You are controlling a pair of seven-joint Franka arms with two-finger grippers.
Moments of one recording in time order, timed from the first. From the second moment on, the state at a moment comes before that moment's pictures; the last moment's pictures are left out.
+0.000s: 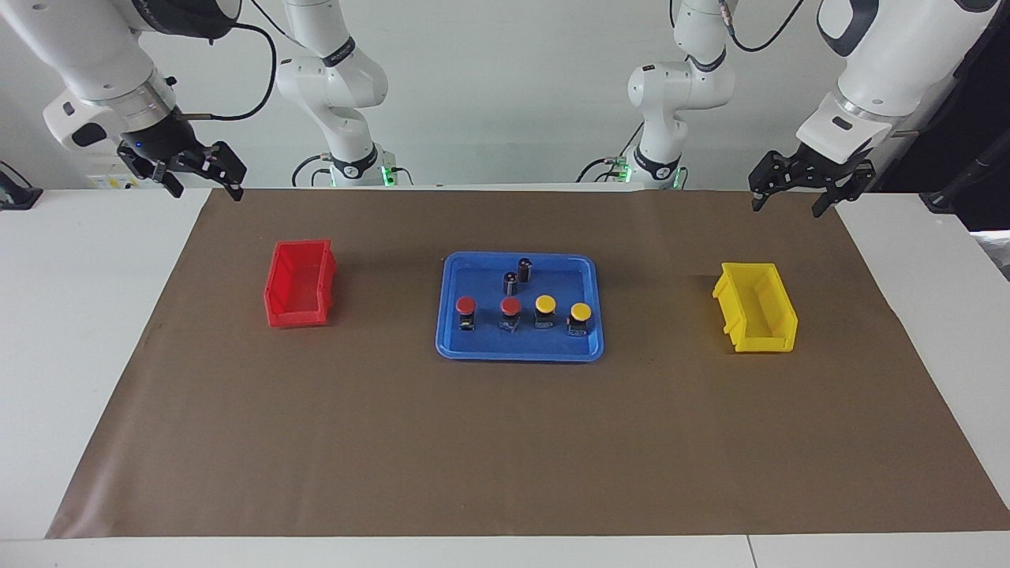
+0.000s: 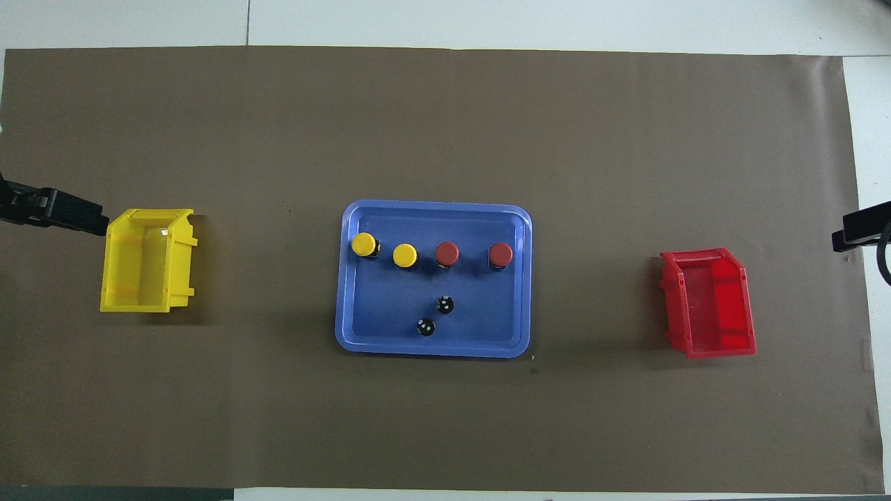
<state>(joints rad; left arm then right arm) -0.06 -0.03 -0.05 -1.57 0.00 1.49 0.12 -0.08 -0.06 -0.05 -1.61 -0.01 1.44 -0.03</state>
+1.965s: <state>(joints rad) -0.06 -0.06 -0.06 -1.63 0.00 1.52 0.12 0.29 0.21 0.04 -1.46 0.00 1.69 0.46</state>
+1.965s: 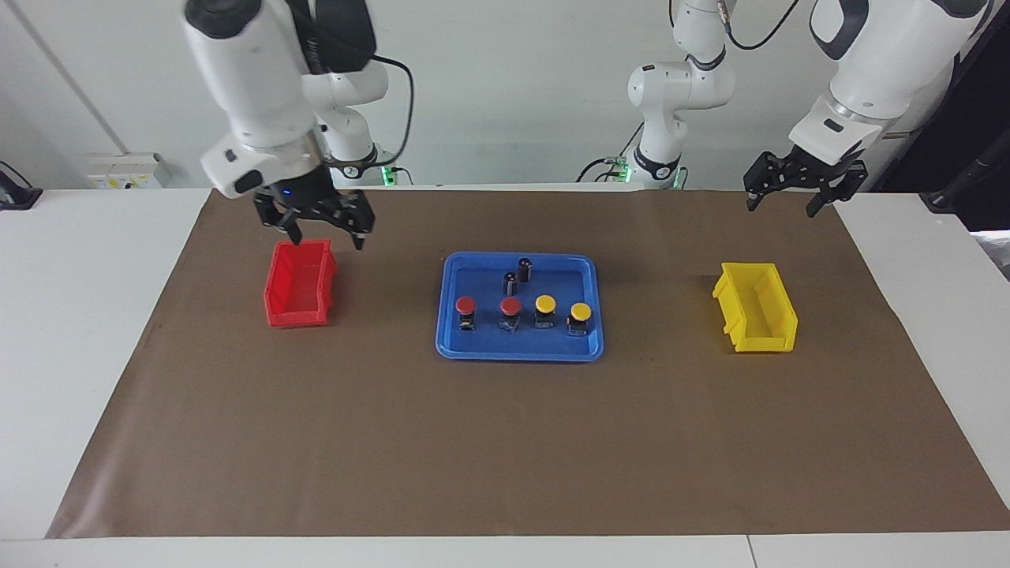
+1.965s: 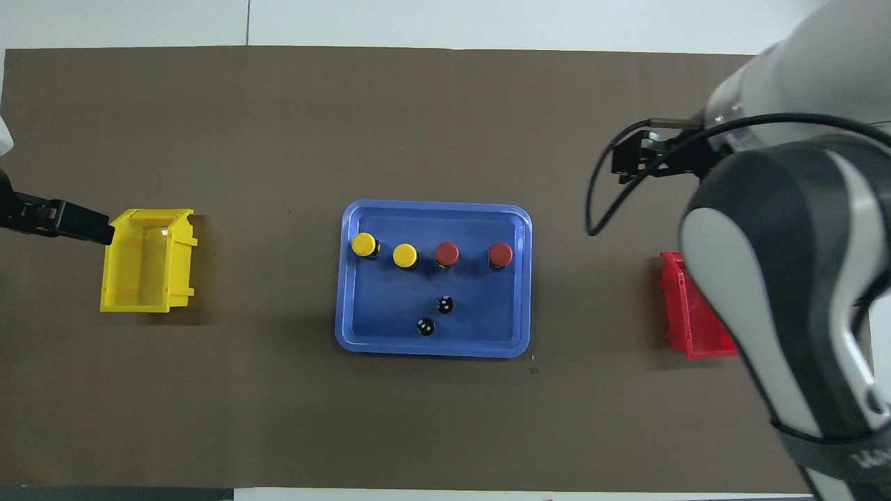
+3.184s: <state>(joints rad) -0.03 -0.06 -0.05 -1.63 0.00 1.52 0.05 0.47 0.24 0.04 -1.95 0.00 2.25 0.62</state>
